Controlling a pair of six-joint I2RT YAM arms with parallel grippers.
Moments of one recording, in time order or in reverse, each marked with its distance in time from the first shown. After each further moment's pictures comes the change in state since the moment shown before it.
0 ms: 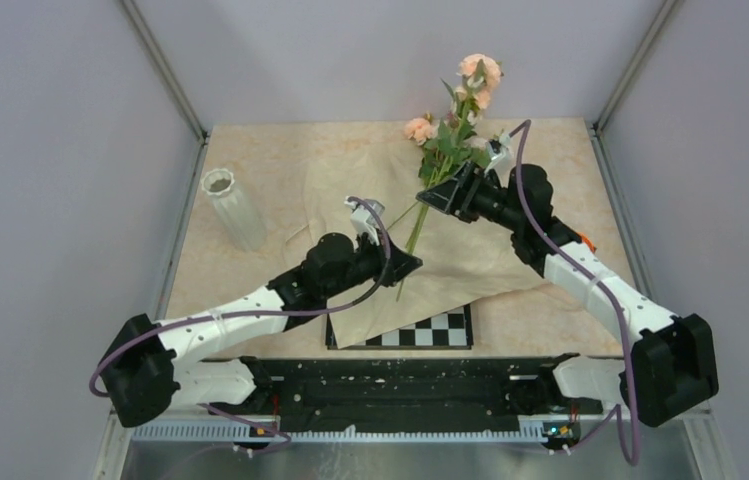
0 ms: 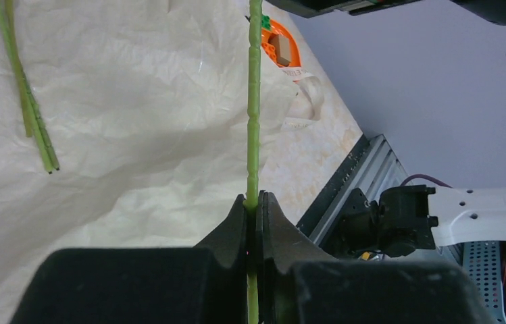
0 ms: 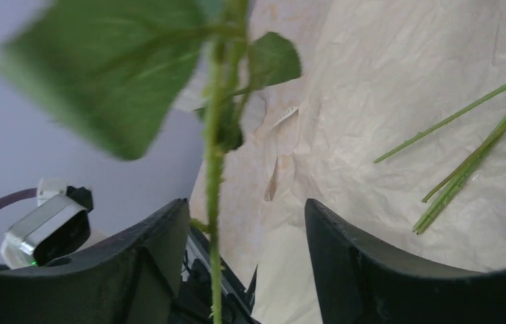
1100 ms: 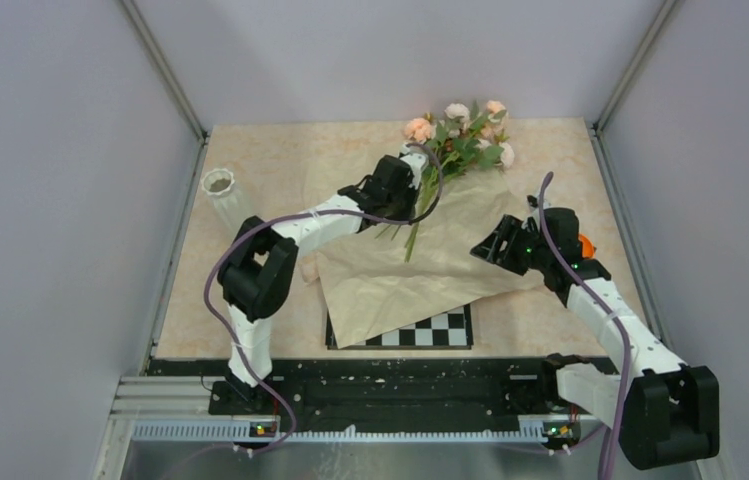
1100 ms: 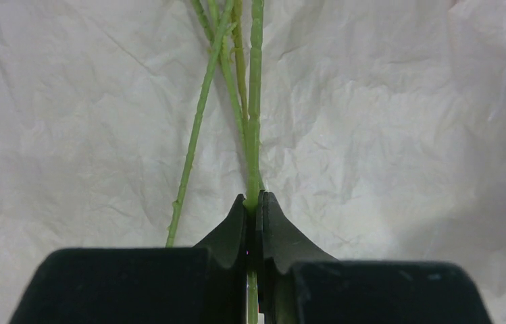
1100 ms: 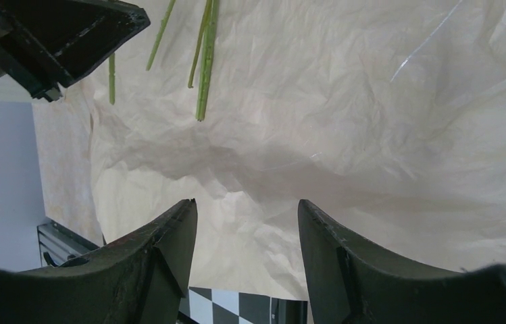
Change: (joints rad) left arm 0.216 0.792 0.777 -0.502 -0.068 0.480; right arm -0.258 -0.182 -0.271 -0.400 0.079 -0.261
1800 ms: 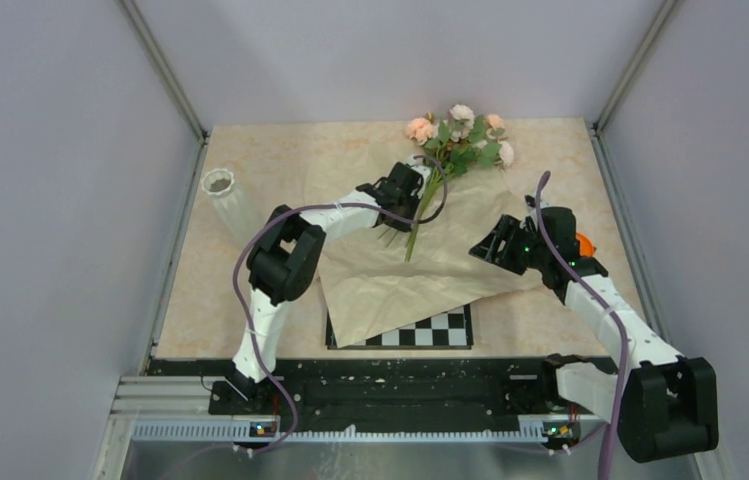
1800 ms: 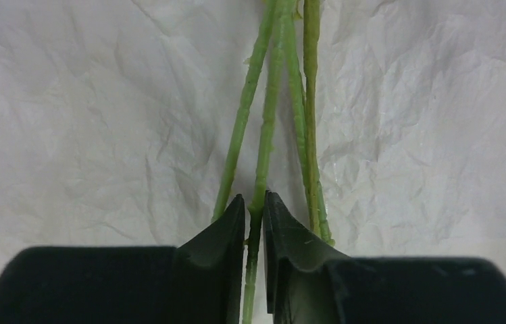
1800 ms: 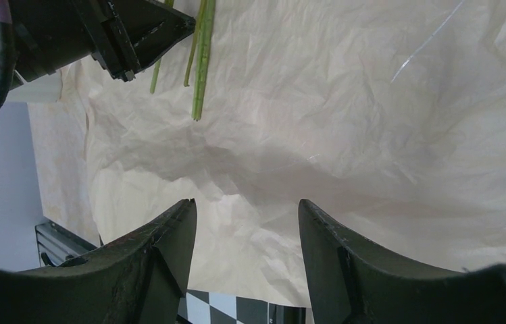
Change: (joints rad) left arm 0.008 0.192 0.144 -0.130 -0.075 0.017; right arm 0.002 0.035 0.000 0.019 -0.001 0.000
